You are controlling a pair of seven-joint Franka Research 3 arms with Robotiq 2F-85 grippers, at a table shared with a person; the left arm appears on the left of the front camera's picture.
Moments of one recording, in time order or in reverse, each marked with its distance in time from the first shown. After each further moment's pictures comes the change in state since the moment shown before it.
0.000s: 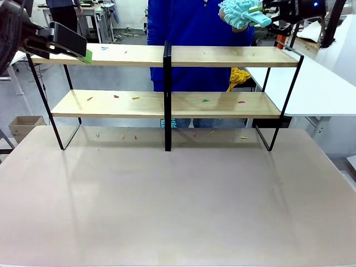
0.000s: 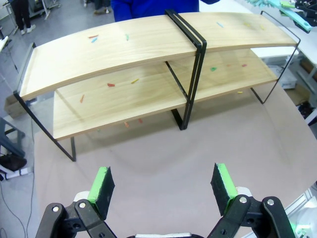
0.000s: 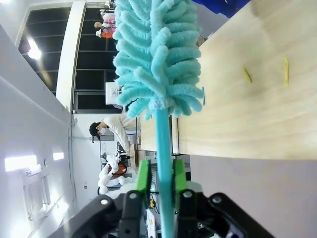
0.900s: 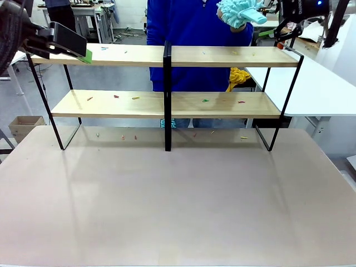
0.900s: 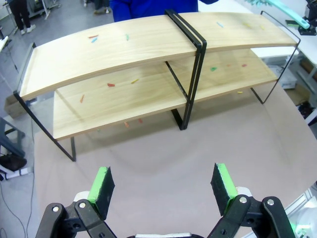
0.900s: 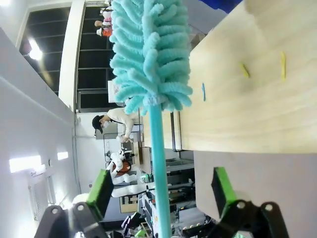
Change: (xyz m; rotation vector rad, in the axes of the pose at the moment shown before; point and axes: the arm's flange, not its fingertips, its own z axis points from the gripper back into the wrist) left arm 0.000 0.000 0.000 0.000 0.000 0.000; right arm 0.003 0.000 0.007 0.006 0.016 -0.028
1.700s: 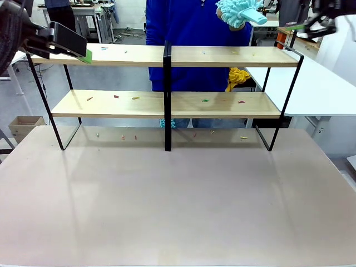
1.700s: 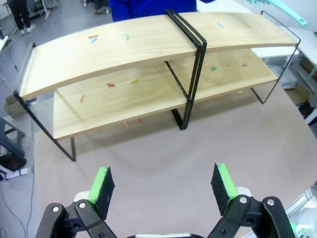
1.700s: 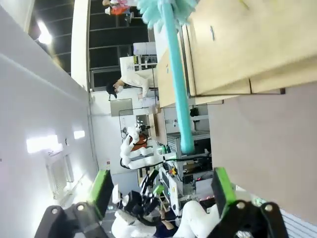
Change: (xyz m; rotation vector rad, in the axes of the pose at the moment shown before) left arm 0.000 0.000 0.000 0.000 0.000 0.000; right arm -0.040 0.007 0.050 0.055 0.147 -0.073
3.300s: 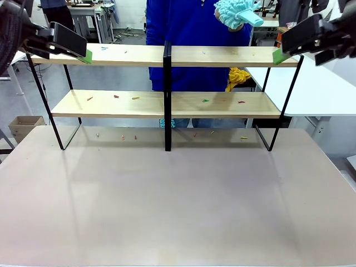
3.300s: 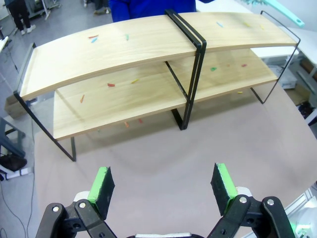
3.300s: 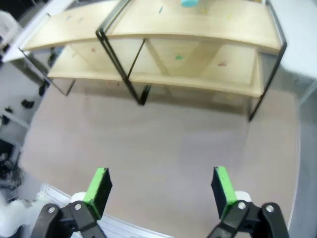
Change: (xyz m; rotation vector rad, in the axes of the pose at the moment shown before) left arm 0.000 0.000 0.000 0.001 -0.001 -0.001; right arm -0.262 -0.005 0.005 -0.749 -0.280 0.879
